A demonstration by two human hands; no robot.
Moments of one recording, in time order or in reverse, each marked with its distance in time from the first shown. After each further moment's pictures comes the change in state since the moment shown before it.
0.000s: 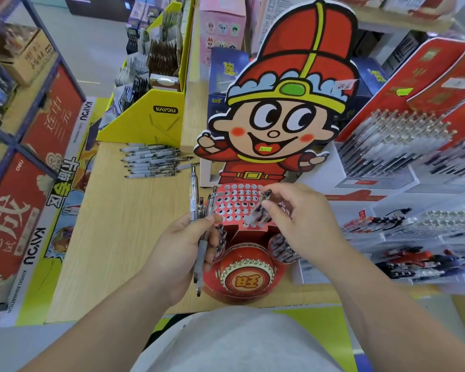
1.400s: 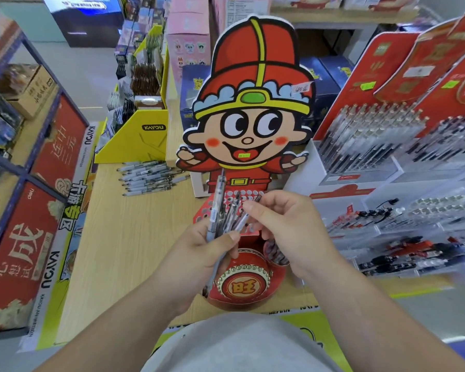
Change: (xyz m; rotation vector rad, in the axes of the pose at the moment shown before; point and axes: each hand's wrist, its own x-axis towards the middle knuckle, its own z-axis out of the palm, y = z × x) left_hand -0.014 0.008 0.038 0.307 -0.210 0.182; right_hand -0.013 -0.019 -0.008 0.857 0.040 0.512
